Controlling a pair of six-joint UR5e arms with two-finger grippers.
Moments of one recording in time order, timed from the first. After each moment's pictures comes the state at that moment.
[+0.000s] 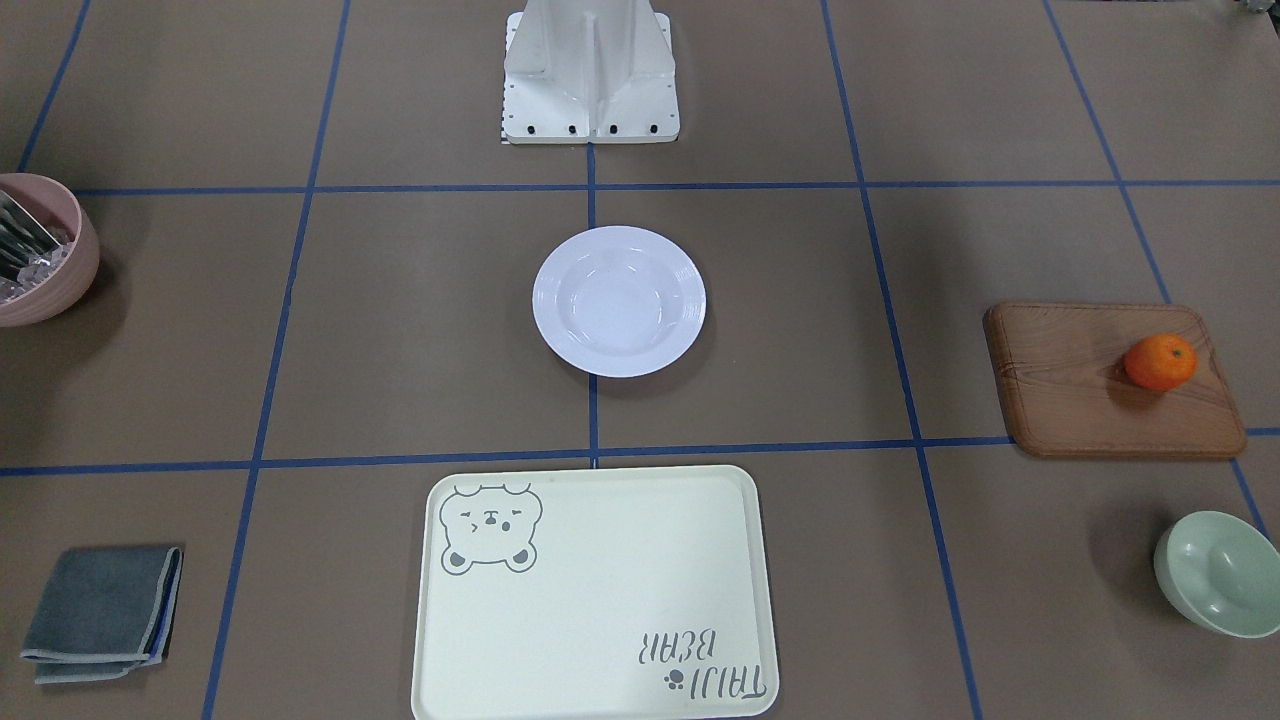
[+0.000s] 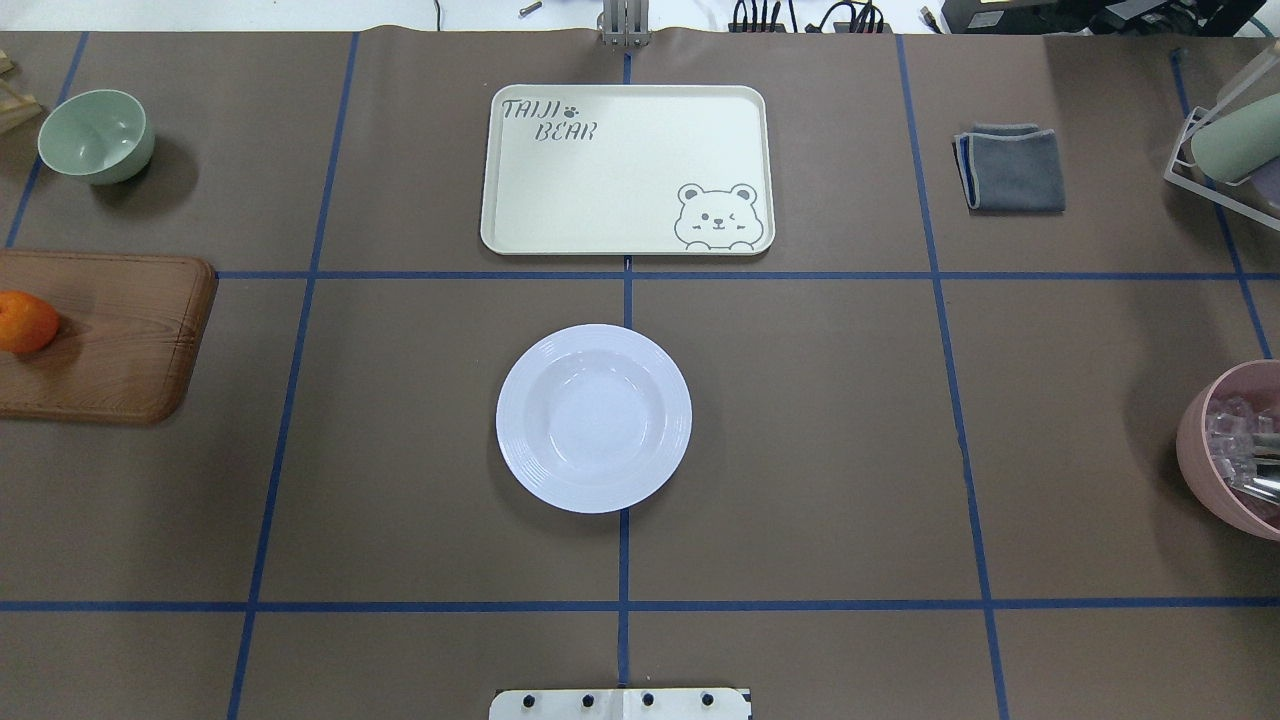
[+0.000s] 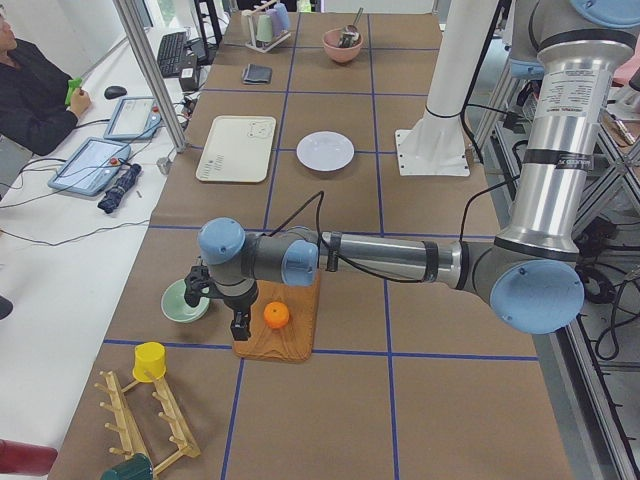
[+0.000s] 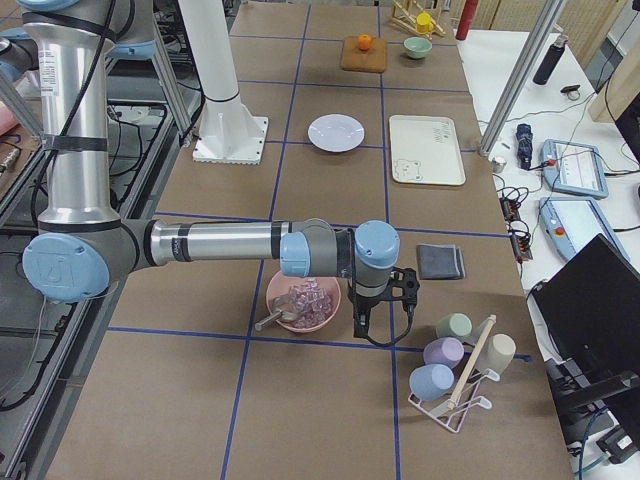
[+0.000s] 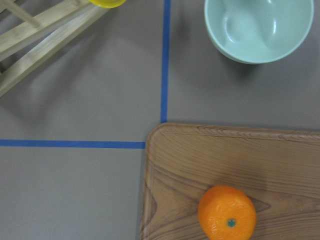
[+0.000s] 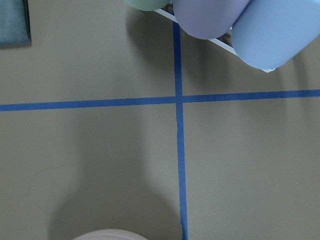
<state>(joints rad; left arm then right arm) -1.46 -1.71 -1.51 -1.67 -2.35 -0.15 1.54 -1.60 1.66 -1.59 2.37 0.11</state>
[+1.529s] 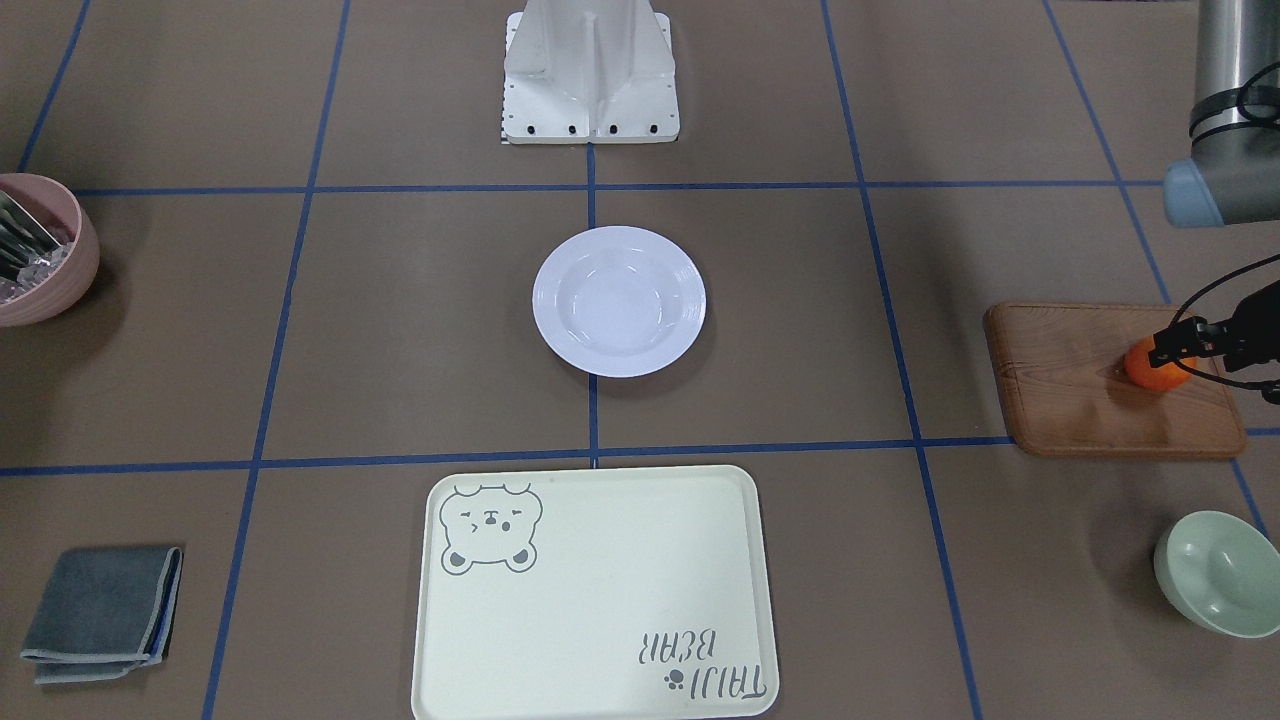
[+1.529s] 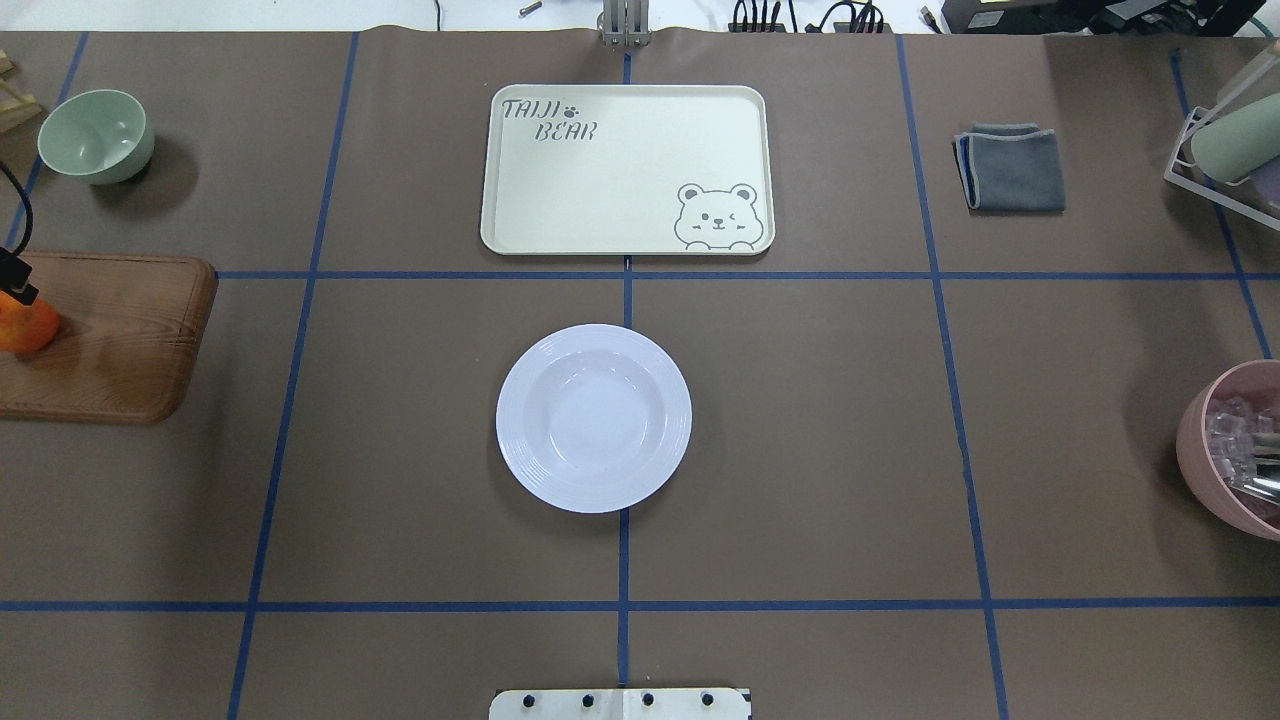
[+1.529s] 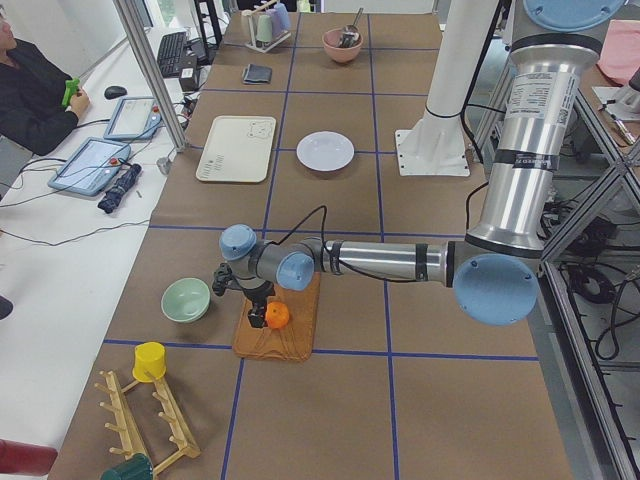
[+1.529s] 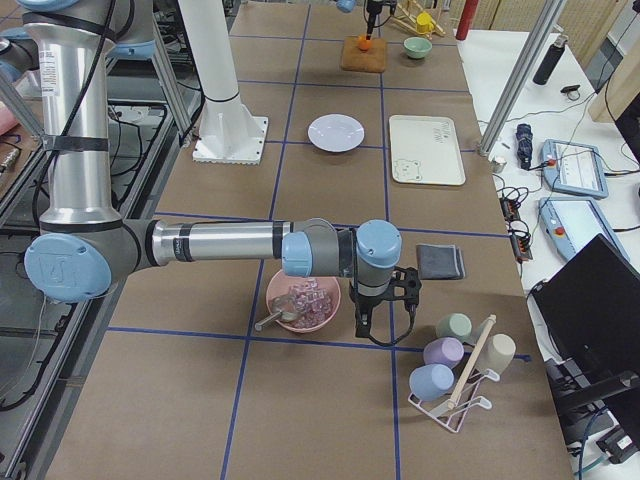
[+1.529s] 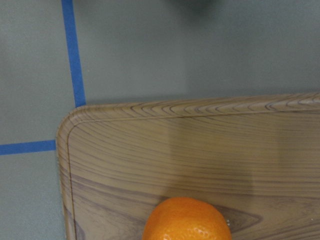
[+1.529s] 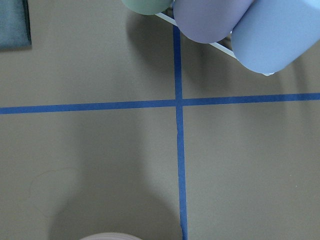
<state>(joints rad) -1.23 -1.72 -1.37 -1.82 -2.30 -0.27 1.54 -1.59 1.66 -1.59 2.37 0.11</state>
